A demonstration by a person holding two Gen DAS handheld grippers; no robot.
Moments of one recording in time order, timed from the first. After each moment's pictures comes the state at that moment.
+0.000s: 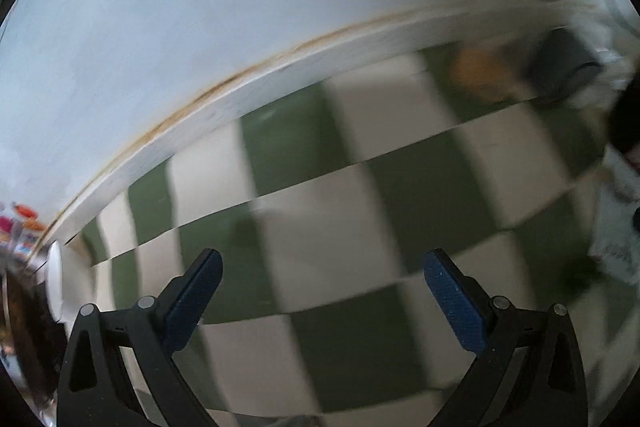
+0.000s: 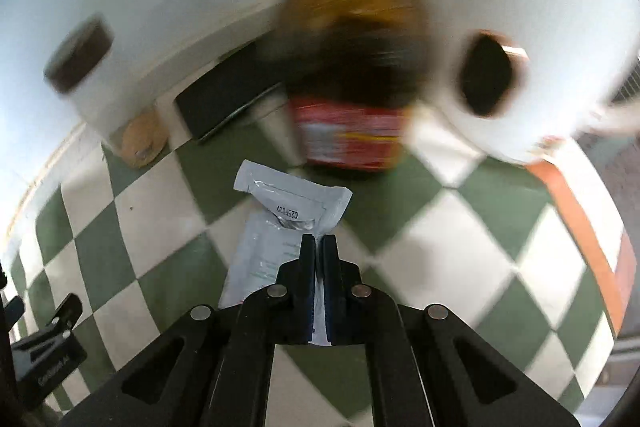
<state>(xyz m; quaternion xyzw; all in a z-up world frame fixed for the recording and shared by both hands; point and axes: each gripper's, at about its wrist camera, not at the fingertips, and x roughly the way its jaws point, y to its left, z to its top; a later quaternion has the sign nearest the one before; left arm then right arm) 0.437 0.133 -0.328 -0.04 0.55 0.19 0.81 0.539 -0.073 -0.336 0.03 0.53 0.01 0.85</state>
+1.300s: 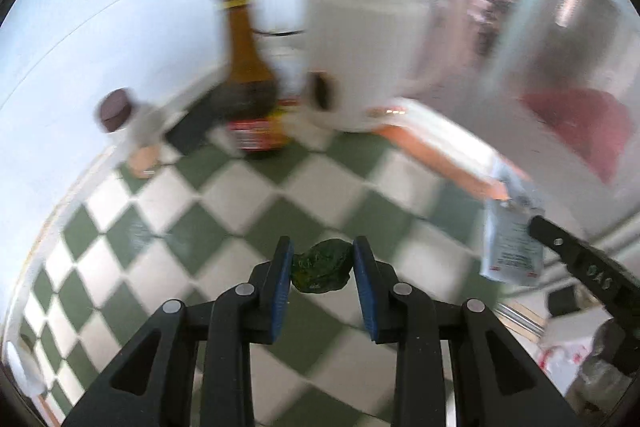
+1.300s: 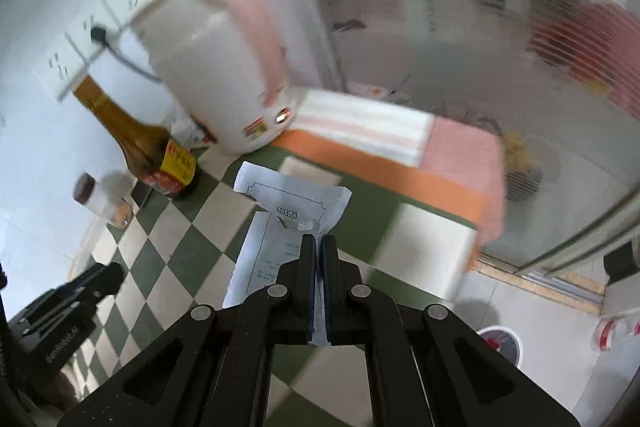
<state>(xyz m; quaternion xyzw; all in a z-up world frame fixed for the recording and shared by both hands) 0.351 -0.103 -0.202 0.01 0.48 -0.14 0.87 0.331 -0.327 -0.232 0.21 0.45 -0.08 0.86</state>
